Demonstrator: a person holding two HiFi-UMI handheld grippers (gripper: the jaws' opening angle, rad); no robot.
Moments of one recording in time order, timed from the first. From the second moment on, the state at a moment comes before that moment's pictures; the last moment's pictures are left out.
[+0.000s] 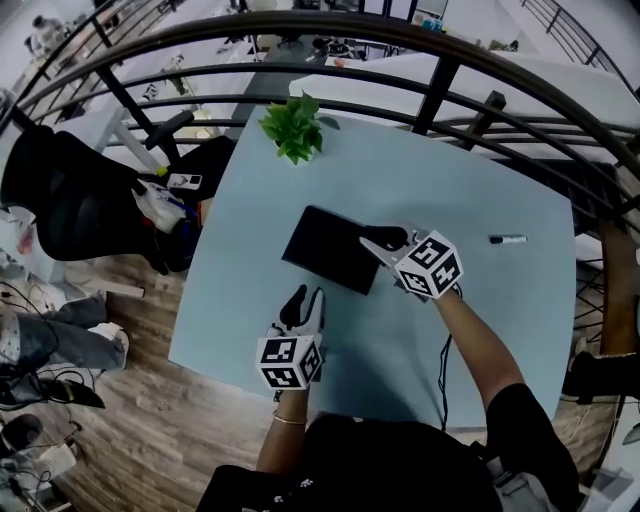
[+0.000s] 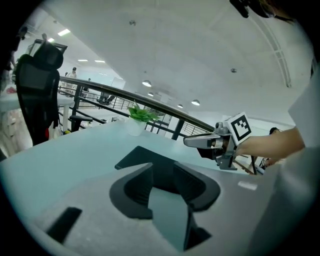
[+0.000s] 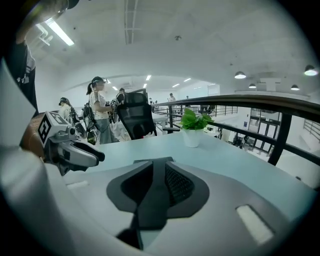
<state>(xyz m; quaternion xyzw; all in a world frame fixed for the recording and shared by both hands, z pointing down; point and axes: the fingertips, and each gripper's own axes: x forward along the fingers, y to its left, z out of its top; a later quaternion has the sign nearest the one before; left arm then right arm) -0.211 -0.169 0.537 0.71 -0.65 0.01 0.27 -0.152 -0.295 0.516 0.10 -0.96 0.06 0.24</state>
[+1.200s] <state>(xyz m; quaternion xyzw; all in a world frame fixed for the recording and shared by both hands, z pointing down) -0.206 -0.211 0.609 0.63 -0.66 0.02 0.40 -0.152 -0.335 0.619 0.02 -0.93 0.12 0.35</state>
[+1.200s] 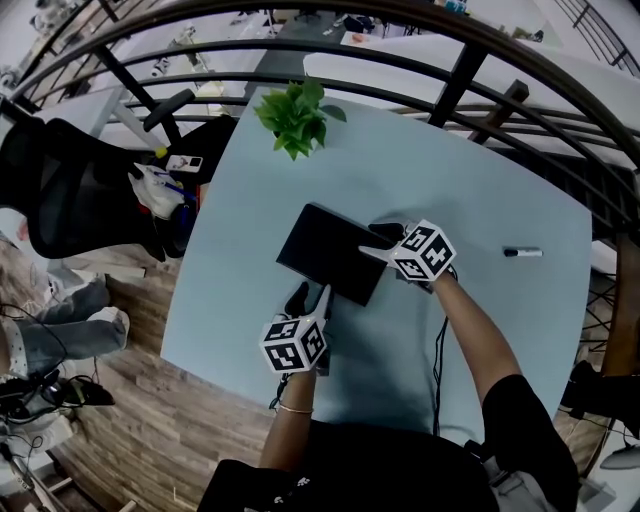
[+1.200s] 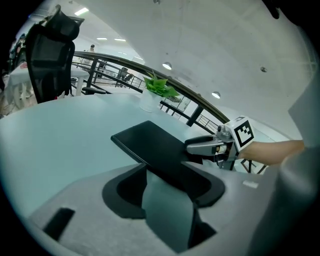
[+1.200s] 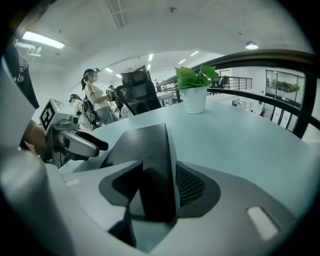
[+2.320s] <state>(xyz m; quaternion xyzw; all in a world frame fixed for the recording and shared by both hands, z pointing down) -0.190 -0.240 0.616 0.66 -0.63 0.07 0.40 -0.110 -0.315 0.621 0.05 -0.92 0.16 0.36</state>
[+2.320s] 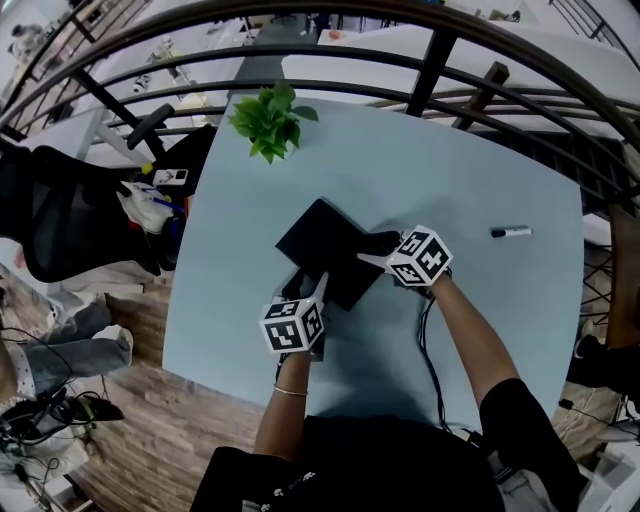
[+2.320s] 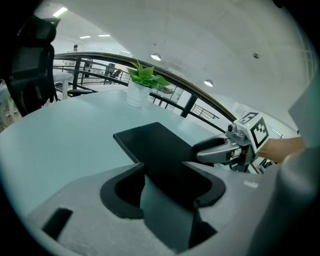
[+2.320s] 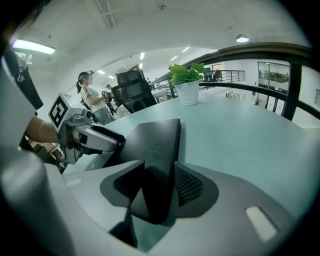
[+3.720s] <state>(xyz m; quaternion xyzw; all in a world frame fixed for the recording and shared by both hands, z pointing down) -0.097 -0.221 0.622 0.77 -0.50 0.19 0.35 0.005 -0.204 0.625 0.27 -0.88 0.24 0.32</state>
